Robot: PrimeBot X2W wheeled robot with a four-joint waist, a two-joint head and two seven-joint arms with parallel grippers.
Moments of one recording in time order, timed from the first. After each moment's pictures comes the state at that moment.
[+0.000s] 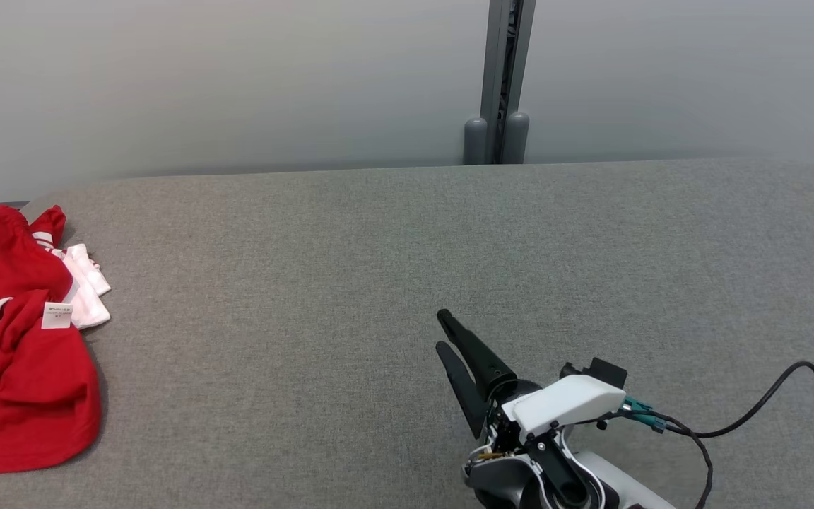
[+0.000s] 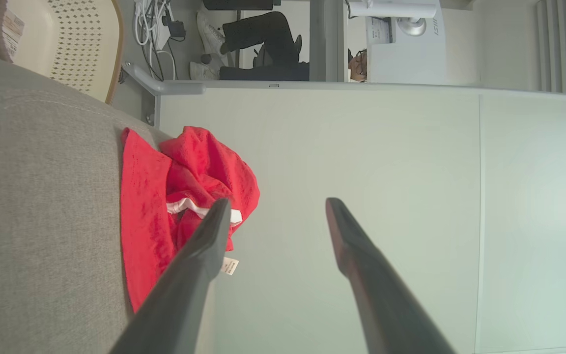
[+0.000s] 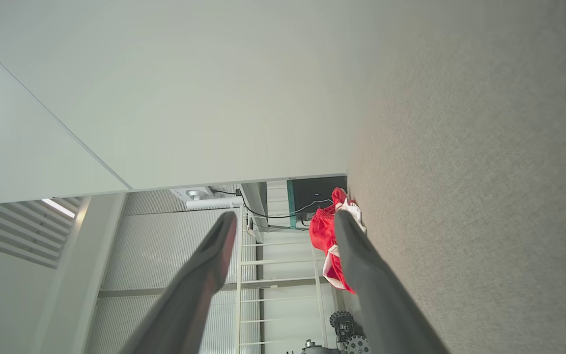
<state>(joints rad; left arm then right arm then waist) 0.09 0.12 1.00 0.31 -1.69 -0.13 0.47 -0.42 -0.05 0.83 0.33 2.00 0.13 -0.26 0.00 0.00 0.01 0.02</state>
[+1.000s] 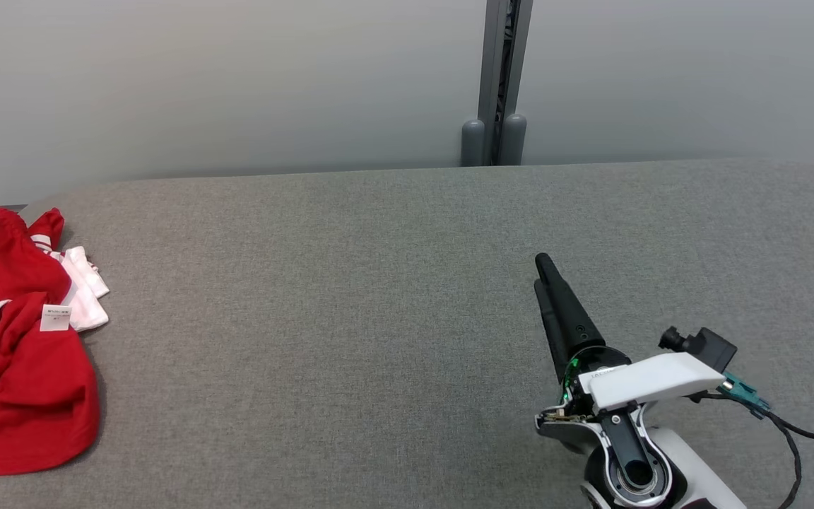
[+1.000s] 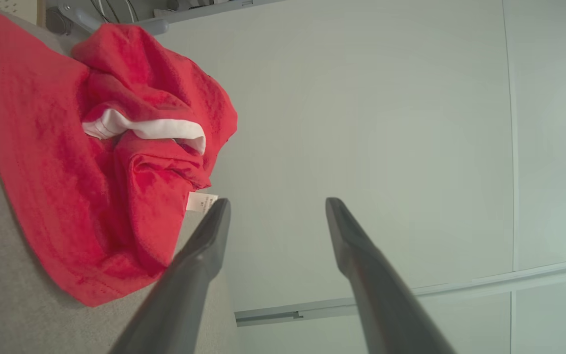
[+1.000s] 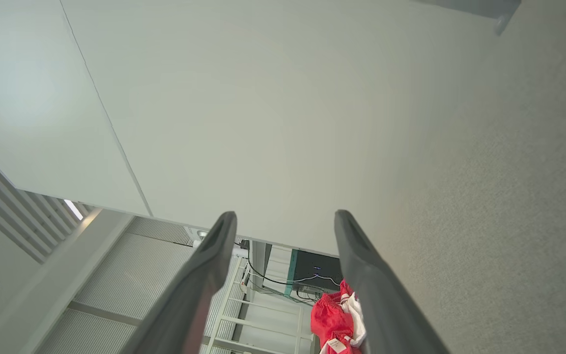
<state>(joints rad) 0.05 0.09 0.60 0.20 -1.55 -0.13 0.20 -0.32 -0.05 0.53 0.22 1.65 0.13 -0.26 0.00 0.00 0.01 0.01</state>
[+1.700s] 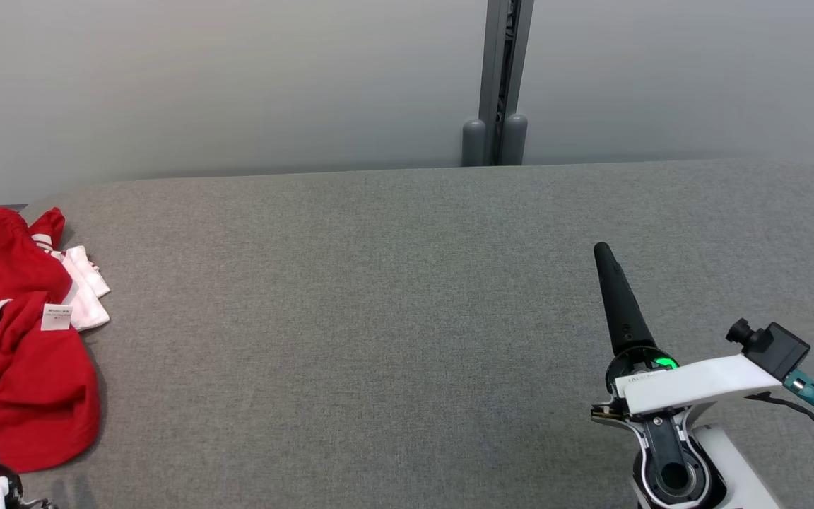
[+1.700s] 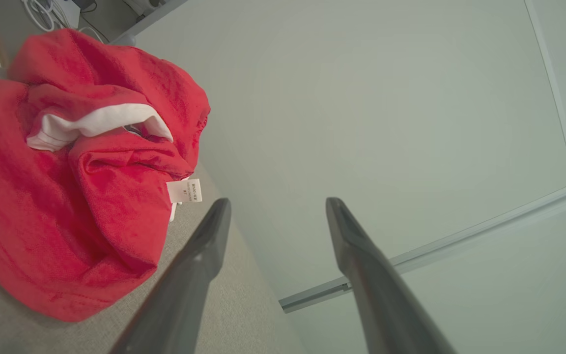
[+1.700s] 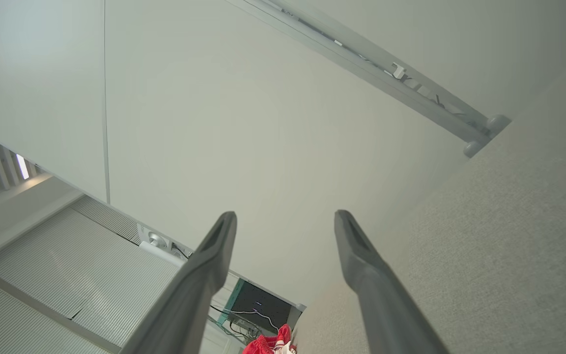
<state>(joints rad) 0.01 0.08 0.43 0.16 -1.25 -0.13 0.04 -0.27 -0.07 0.36 0.20 1.29 0.13 -0.26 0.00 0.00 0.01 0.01</state>
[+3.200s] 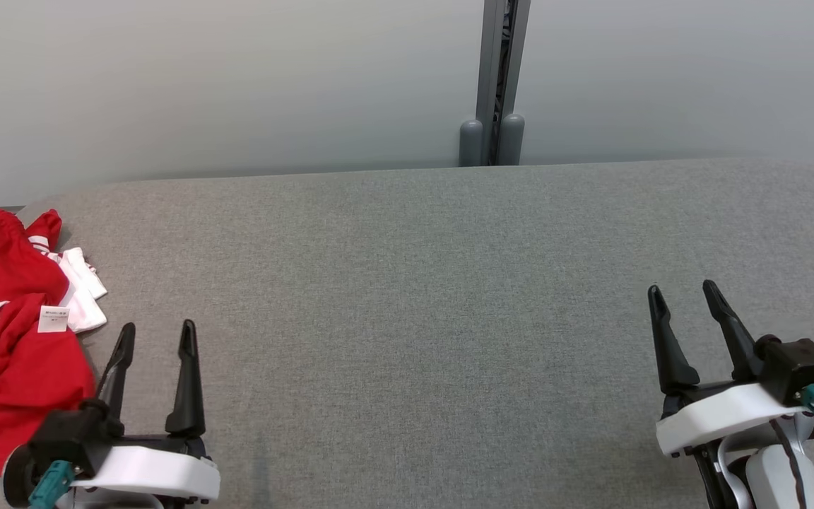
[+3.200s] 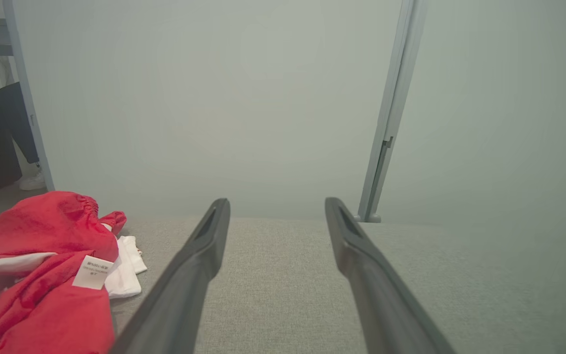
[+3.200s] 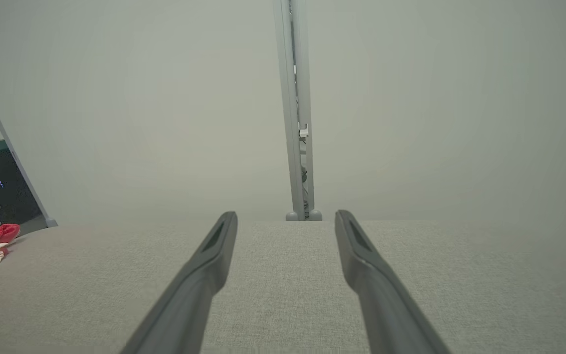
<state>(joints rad) 0.00 0.05 0.06 0.11 -0.20 -0.06 -0.22 -0.20 -0.09 0.07 0.33 0.23 0.13 -0.26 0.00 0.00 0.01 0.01</state>
